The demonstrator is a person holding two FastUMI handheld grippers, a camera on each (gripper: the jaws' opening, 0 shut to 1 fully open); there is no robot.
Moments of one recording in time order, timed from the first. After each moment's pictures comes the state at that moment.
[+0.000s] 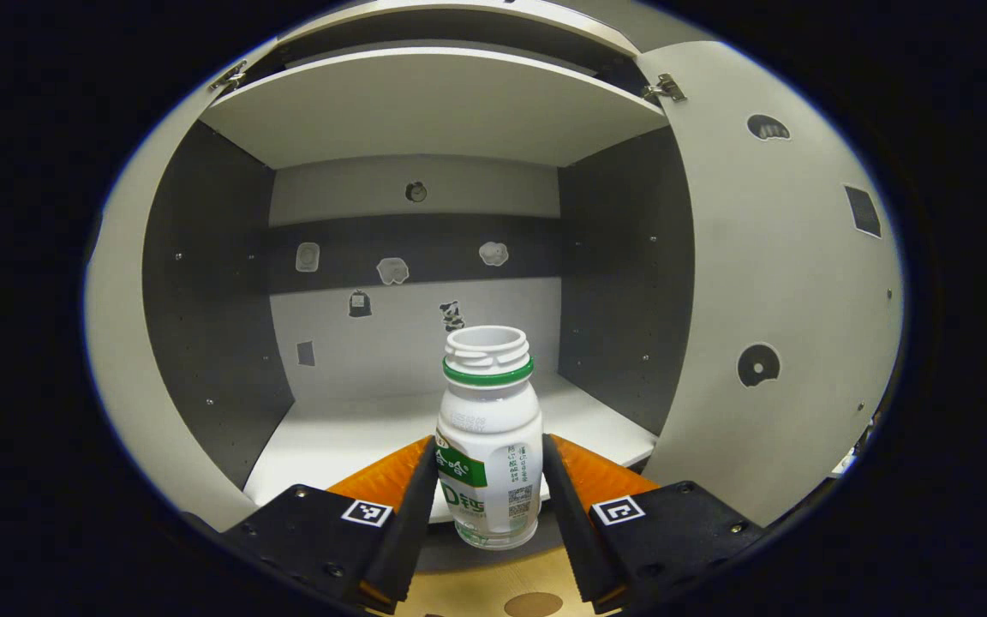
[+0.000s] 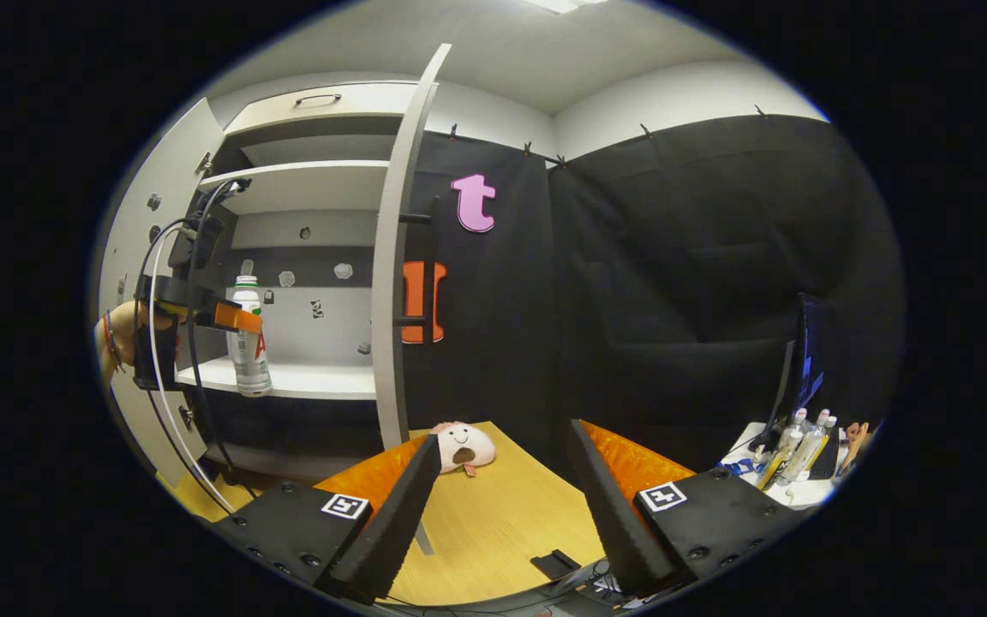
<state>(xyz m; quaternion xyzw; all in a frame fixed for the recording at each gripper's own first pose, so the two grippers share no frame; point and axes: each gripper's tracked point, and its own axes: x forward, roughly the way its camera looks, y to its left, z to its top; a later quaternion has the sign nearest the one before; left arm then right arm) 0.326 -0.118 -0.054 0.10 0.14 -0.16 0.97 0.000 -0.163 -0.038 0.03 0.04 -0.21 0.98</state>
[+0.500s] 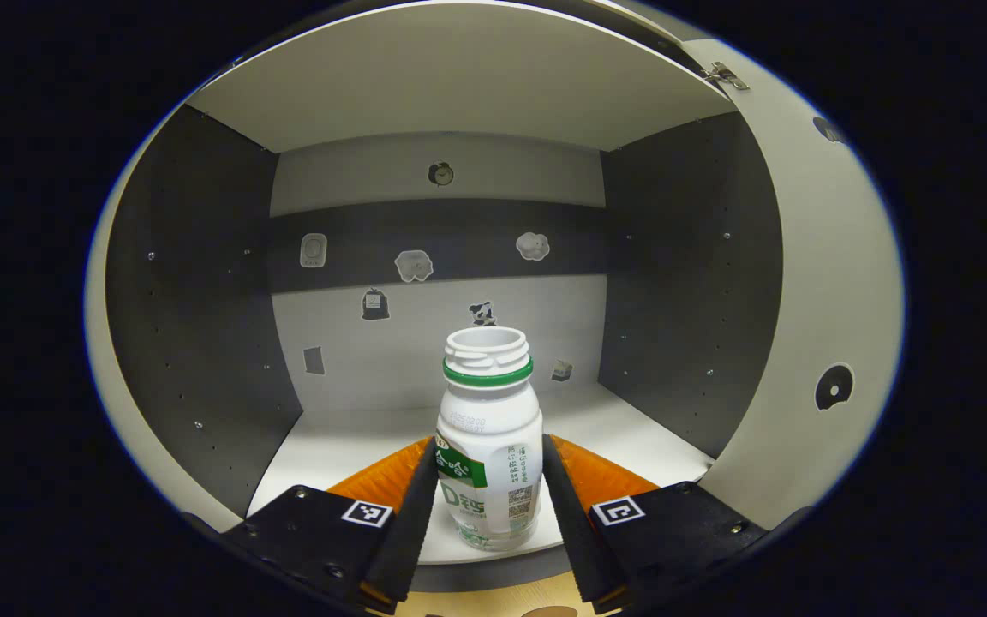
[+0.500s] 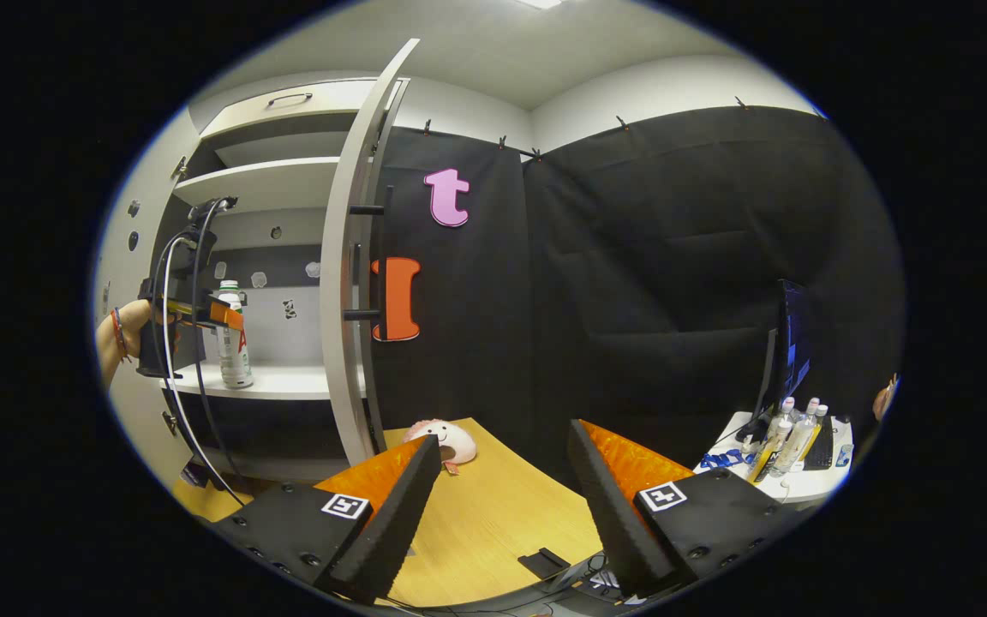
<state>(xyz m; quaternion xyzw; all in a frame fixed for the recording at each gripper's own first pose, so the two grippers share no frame) 0.387 -0.105 -0.067 0.10 0.15 -0.12 0.98 -0.003 -0.190 -0.044 0.03 0.04 -0.24 0.97</state>
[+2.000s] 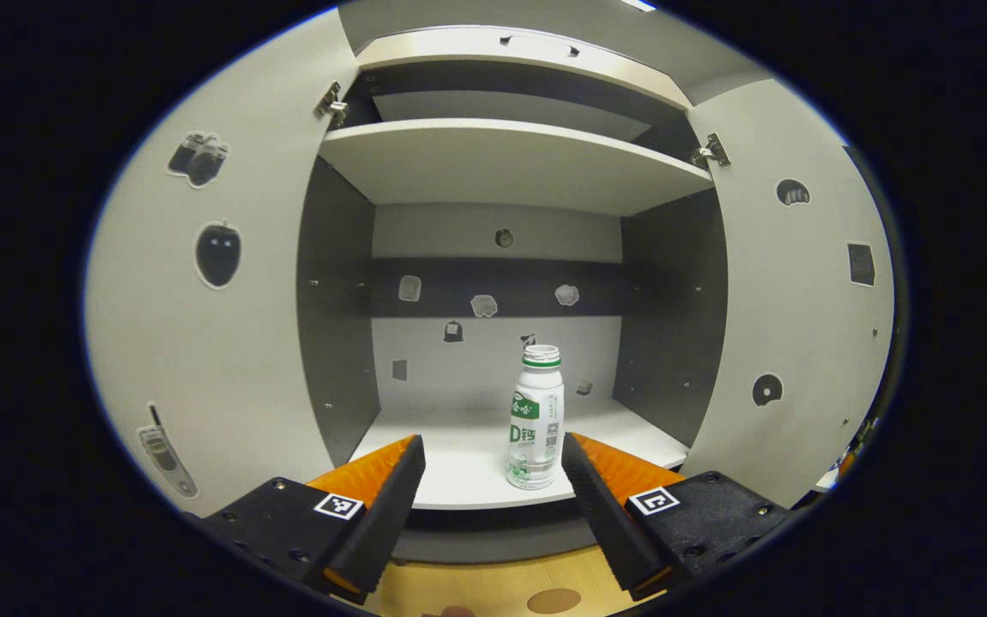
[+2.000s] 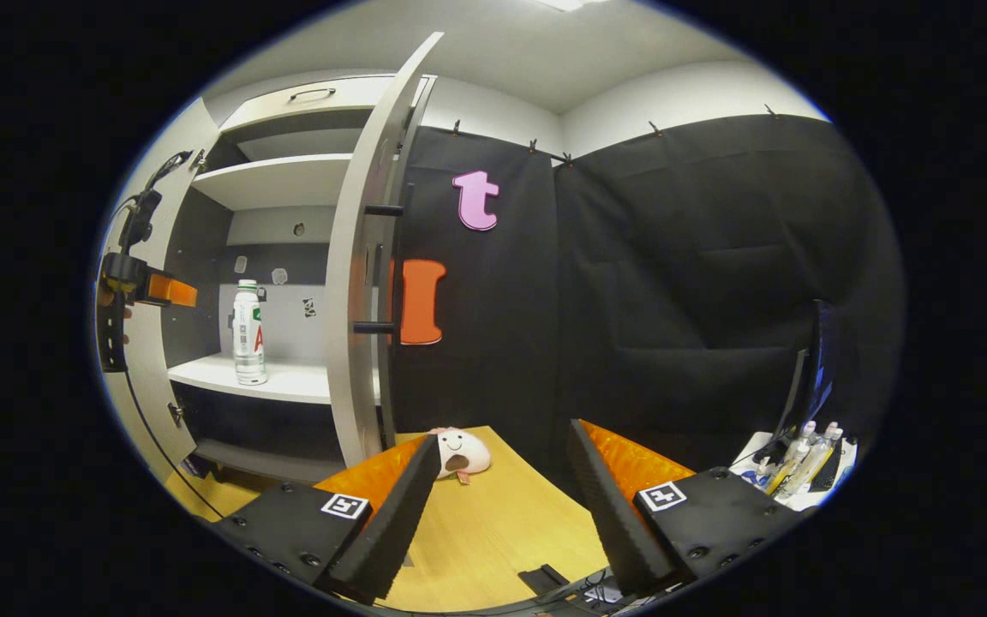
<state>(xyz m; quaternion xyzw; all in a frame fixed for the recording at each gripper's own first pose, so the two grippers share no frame) 0.250 -0.029 0.011 0.08 0.07 -0.06 0.99 0.040 -0.187 -0.031 0.01 0.04 -0.18 0.98</state>
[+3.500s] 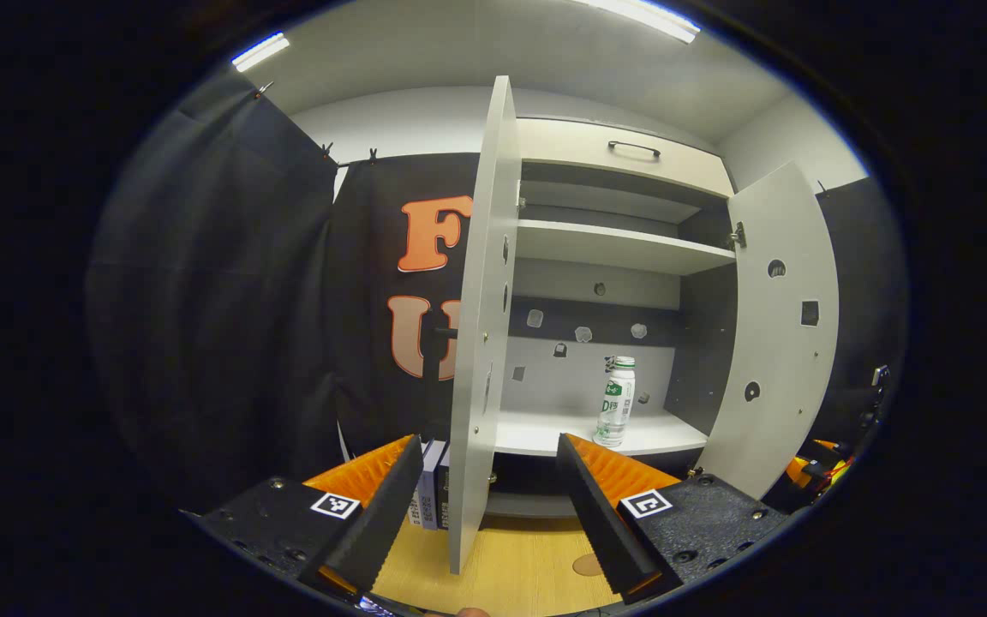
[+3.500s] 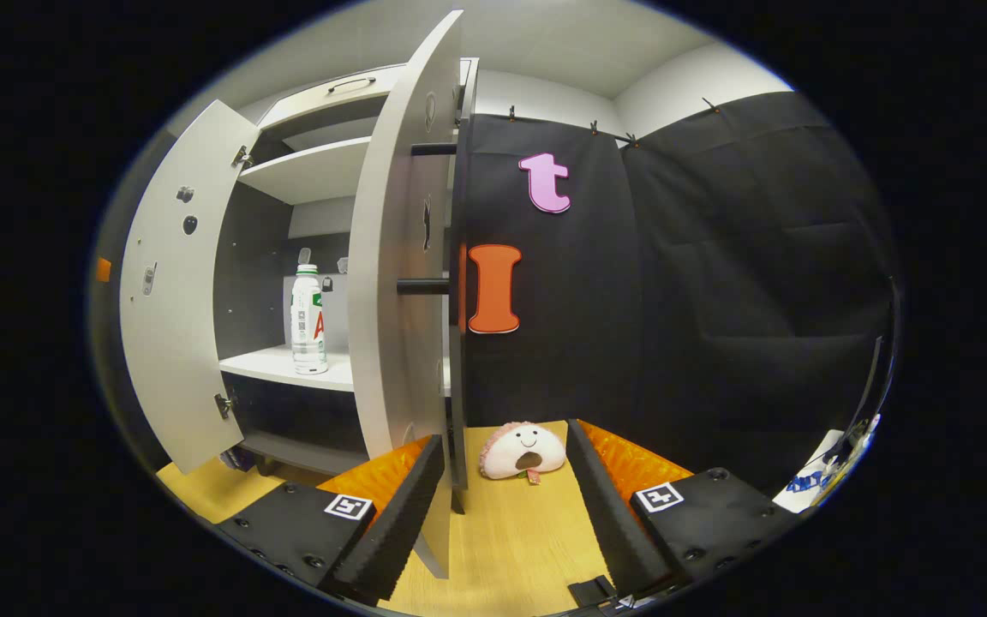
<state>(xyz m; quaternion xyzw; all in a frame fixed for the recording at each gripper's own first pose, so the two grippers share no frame) 0.038 0.099 0.070 0.04 0.02 0.05 1.00 0.089 -0.146 -0.064 0.03 0.05 -0.04 1.00</state>
